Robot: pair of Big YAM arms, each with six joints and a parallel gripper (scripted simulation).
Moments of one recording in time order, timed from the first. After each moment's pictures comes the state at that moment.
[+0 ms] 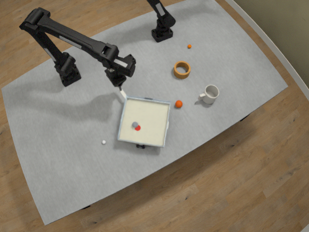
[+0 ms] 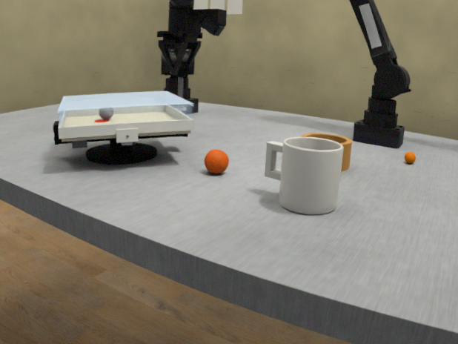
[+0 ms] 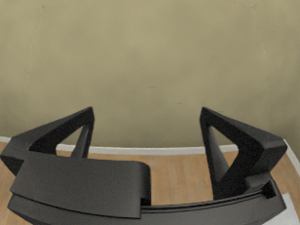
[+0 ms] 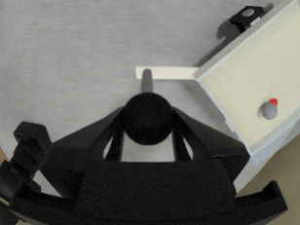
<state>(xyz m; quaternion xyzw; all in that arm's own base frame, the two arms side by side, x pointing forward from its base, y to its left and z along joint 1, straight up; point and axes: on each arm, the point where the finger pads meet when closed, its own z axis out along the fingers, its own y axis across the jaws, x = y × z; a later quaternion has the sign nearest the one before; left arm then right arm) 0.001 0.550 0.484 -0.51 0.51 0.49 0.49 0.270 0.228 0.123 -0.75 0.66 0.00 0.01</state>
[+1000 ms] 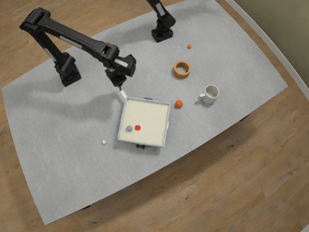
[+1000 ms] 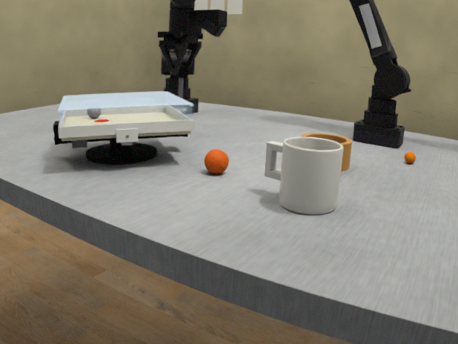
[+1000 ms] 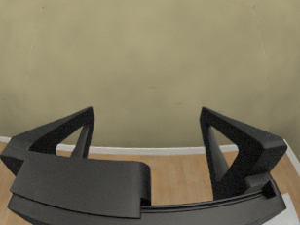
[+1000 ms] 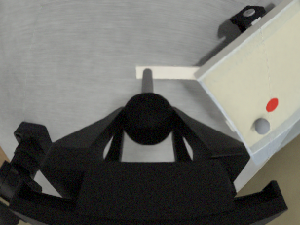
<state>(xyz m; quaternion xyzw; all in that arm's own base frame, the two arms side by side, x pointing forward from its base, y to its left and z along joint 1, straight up) 0.001 0.550 0.484 -0.51 0.51 0.49 0.49 0.270 0.228 0.121 -0.75 0.66 -0.01 0.00</state>
